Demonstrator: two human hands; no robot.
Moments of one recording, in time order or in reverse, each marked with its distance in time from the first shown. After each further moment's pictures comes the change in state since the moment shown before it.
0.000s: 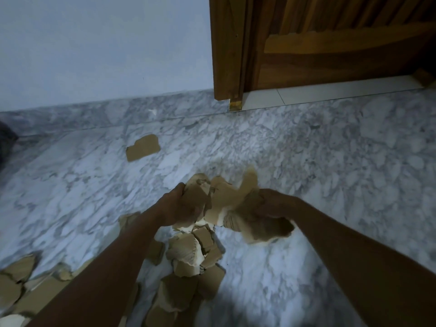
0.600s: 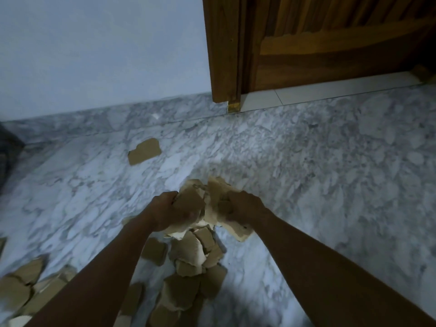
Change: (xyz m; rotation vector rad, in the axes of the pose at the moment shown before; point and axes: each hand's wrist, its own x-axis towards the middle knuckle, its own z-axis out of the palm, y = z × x) left_hand -0.017 -0.008 -0.018 0.050 0.008 -0.015; right_hand 0.016 -0.046 0.049 -0.304 0.193 -0.155
